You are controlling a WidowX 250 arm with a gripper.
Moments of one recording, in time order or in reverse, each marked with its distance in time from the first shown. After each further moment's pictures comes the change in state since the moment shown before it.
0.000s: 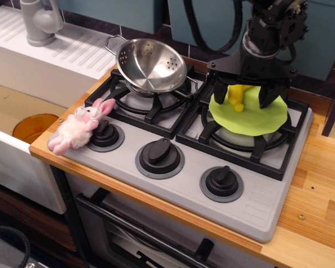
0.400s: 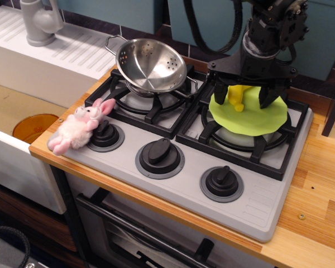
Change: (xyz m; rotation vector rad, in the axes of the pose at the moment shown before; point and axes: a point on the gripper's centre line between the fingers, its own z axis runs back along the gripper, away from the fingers) arm -0.003 0.001 -0.001 0.015 0.020 0.005
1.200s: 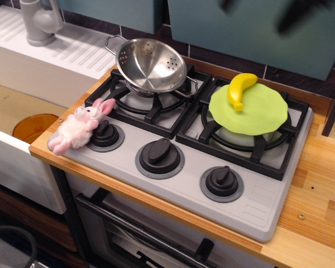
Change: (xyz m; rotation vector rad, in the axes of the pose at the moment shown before) arm 0.018 0.051 0.164 0.244 0.208 -0.171
